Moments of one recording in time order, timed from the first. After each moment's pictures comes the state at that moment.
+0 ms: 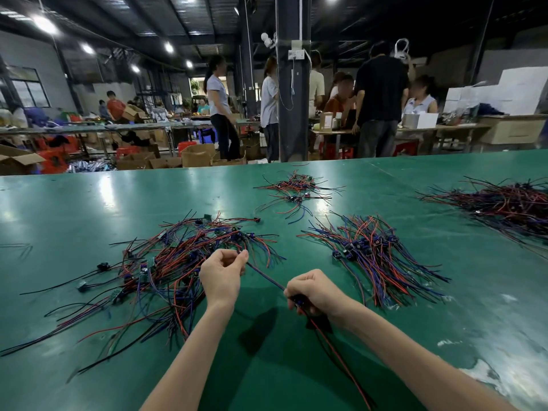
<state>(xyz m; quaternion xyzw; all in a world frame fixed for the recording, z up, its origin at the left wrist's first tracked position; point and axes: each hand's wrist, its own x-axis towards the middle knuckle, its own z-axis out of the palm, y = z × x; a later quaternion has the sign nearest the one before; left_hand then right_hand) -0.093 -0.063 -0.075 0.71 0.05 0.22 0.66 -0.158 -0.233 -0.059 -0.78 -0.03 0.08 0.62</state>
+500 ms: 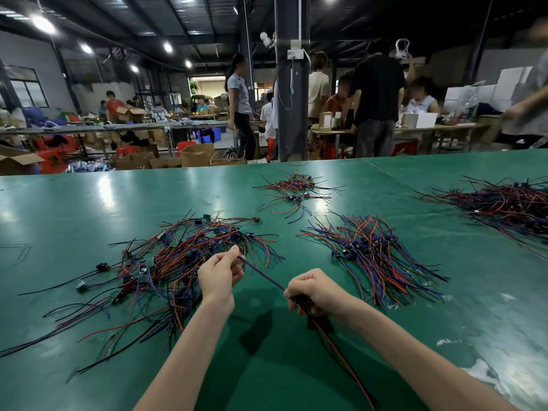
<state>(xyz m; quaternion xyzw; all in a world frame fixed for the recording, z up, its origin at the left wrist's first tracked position) -0.096 -0.062 -0.065 0.54 0.12 0.09 0.83 -0.157 -0.236 -0.058 -0.78 -0.04 0.11 0.62</state>
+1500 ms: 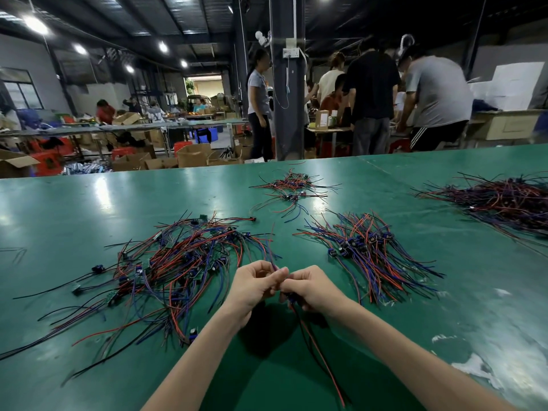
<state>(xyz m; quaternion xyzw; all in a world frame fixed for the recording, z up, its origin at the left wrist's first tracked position) -0.120 -0.098 -0.072 0.66 -0.08 -0.07 0.74 -0.143 -0.236 -0.076 -0.80 -0.03 0.03 0.60</state>
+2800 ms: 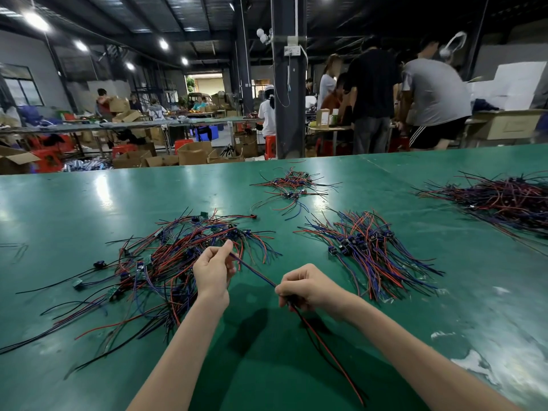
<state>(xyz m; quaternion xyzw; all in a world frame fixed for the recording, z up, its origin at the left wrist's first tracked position) -0.087 -0.056 -0.071 0.56 0.10 0.12 0.81 -0.162 -0.238 -0.056 -0.79 -0.12 0.10 0.59</state>
